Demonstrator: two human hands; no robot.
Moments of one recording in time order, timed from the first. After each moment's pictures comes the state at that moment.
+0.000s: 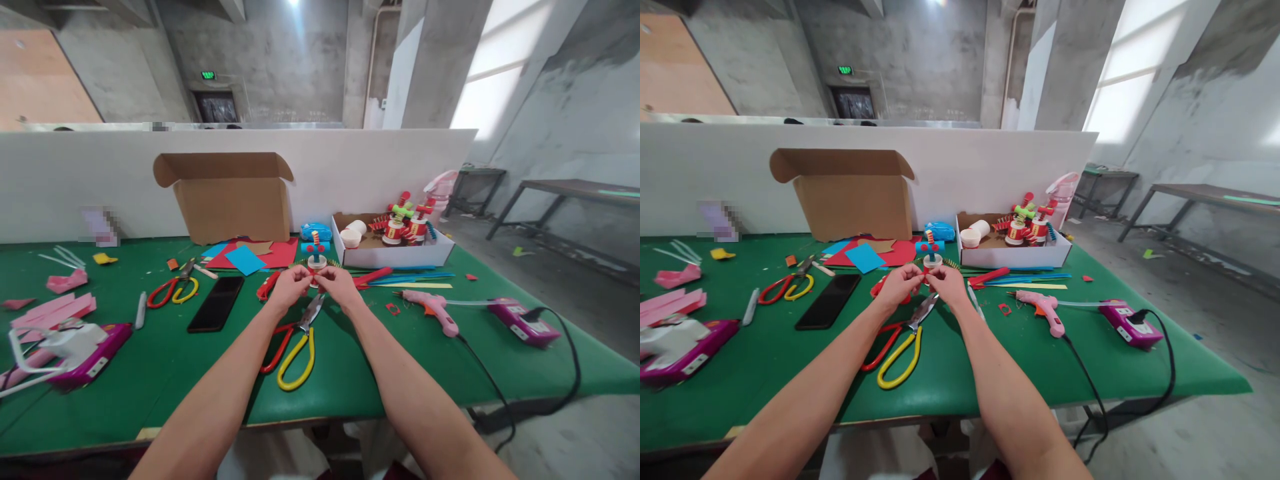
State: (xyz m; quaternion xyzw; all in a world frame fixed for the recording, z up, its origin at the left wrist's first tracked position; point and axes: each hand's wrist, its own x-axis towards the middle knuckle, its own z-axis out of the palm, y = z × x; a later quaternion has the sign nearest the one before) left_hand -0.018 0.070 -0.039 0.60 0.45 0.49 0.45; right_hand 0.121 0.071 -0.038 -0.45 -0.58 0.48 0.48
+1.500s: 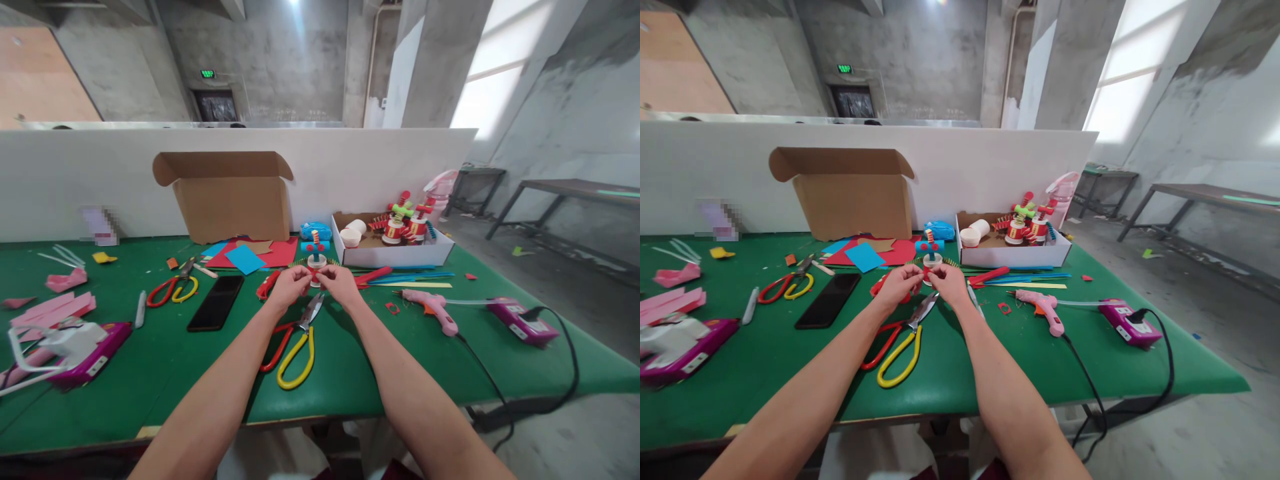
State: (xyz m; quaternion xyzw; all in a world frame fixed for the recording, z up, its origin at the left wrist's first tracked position) left_hand -0.019 0.065 -0.032 0.61 0.44 0.47 0.47; right_hand 0.125 0.072 -0.036 -0.47 -0.64 0.39 0.48
